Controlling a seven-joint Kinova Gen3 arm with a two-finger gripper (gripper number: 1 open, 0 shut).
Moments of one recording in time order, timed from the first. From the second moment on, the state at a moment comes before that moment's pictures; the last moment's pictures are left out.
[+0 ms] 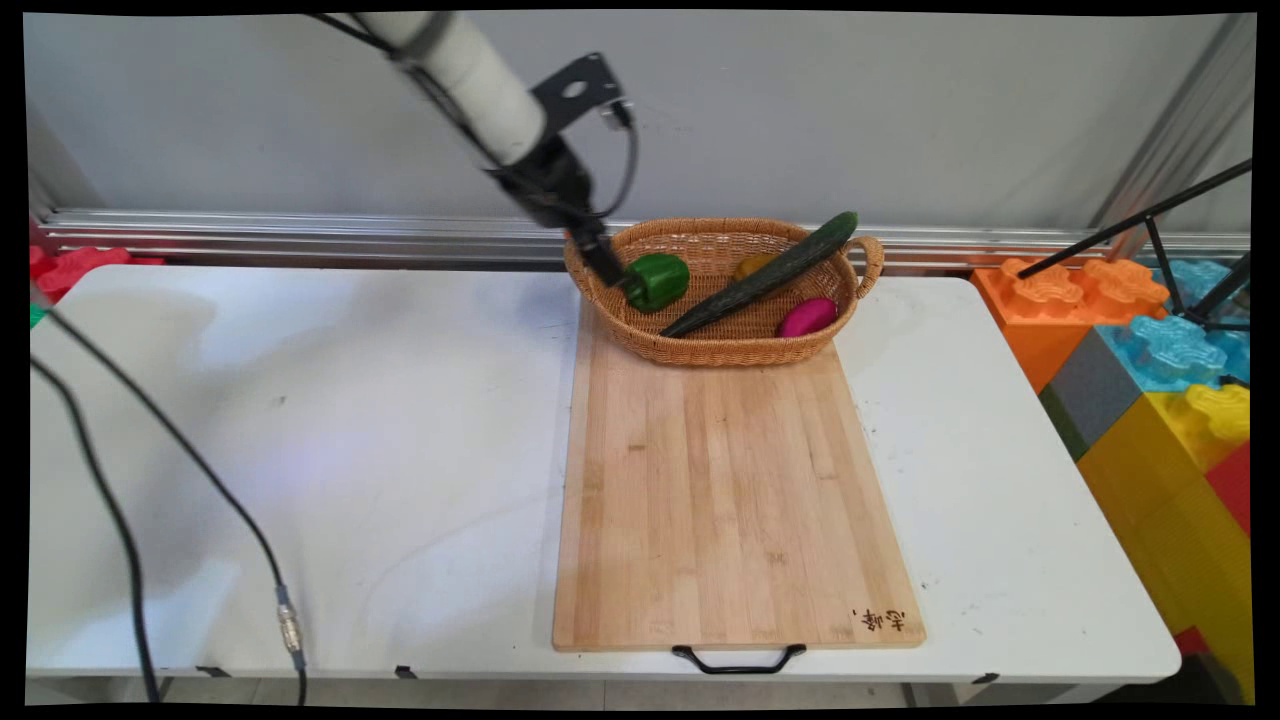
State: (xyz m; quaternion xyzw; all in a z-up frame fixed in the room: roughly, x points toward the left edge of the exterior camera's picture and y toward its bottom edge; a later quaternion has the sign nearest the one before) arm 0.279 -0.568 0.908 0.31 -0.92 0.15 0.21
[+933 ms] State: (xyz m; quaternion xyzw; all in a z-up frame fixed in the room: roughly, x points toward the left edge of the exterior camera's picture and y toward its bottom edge) arm 0.197 -0.660 0.797 0.35 -0.88 0.14 0.27
